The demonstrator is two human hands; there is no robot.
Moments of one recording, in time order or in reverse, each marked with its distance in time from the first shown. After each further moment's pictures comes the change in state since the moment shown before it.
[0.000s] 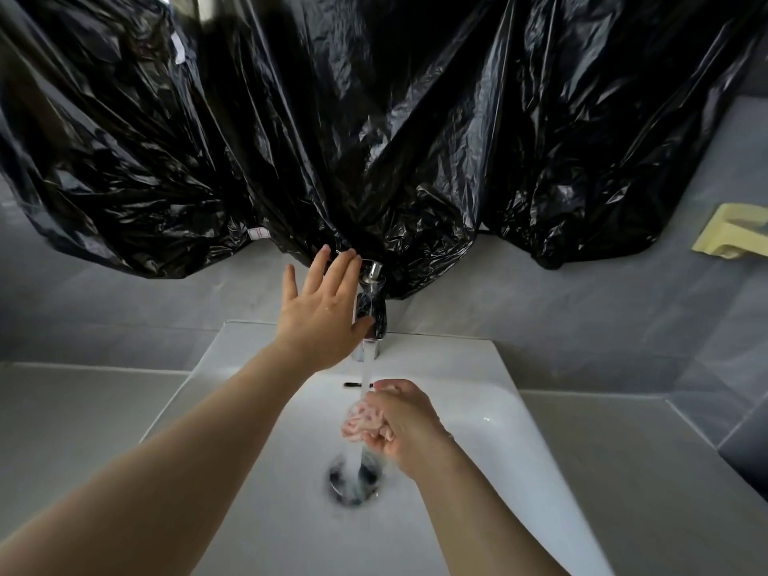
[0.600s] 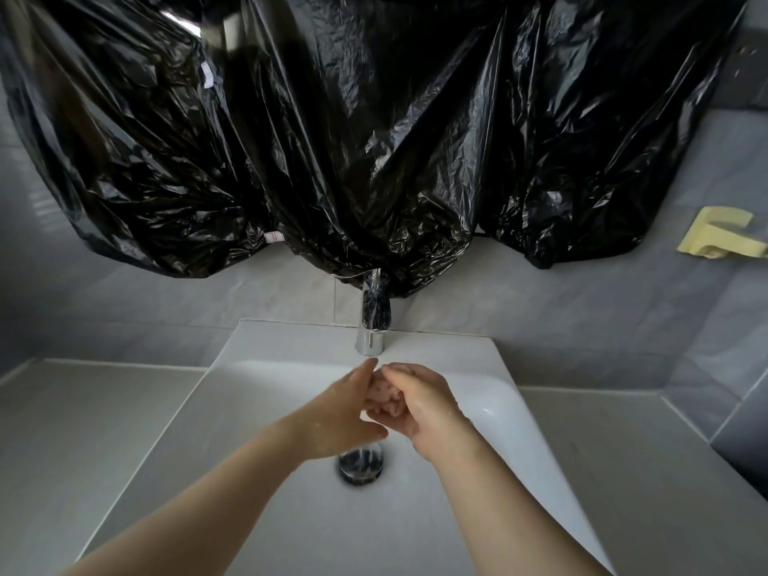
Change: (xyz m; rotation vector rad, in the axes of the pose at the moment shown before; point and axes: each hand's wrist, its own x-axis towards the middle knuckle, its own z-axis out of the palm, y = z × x) left_hand -0.092 0.024 -0.013 -0.765 -0.537 0.022; right_hand -0.038 -0.006 -0.012 0.064 -0.119 -0.199
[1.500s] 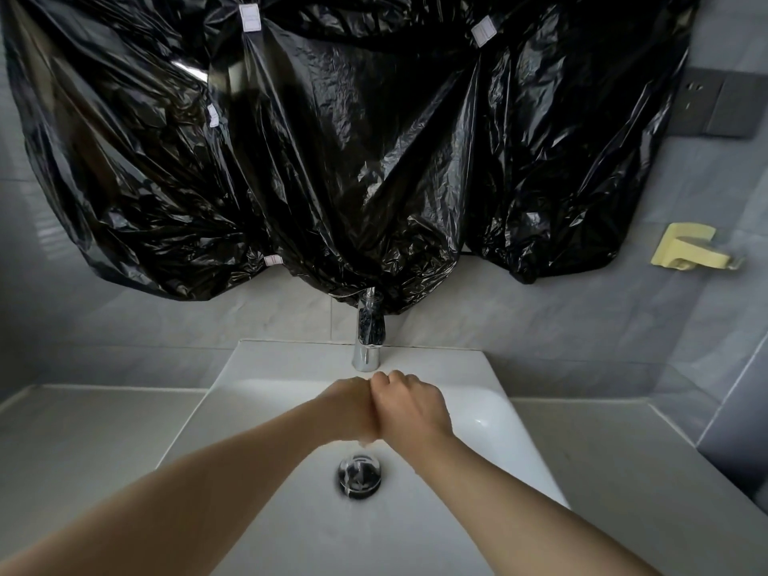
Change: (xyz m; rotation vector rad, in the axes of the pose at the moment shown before) left_hand 0.026 0.024 -0.005 0.524 -0.191 -0.254; right_hand -0.004 -0.002 0.010 -1.812 0.220 -0.753
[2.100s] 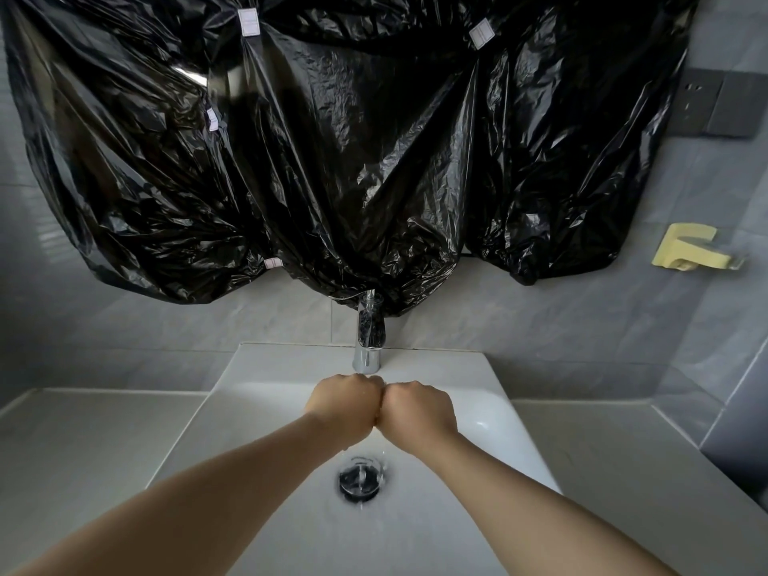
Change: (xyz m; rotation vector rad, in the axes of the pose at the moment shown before) left_hand 0.003 -0.004 0.009 0.274 0.338 0.030; right_hand -0.001 0.010 -0.003 0.185 -0.223 0.102
